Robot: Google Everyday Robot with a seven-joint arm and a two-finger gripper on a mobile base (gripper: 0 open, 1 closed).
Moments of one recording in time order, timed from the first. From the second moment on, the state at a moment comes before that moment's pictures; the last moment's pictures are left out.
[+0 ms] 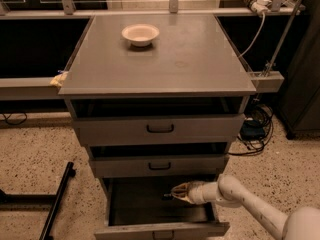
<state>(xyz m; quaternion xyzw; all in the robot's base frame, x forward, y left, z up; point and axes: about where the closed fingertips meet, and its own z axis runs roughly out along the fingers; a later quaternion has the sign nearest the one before) 0.588 -0.096 0.280 -0.62 0.60 0.22 0.45</state>
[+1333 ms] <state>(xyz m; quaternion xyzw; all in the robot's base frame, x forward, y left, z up) 0.587 -0.096 0.276 -0.62 0.61 0.22 0.45</state>
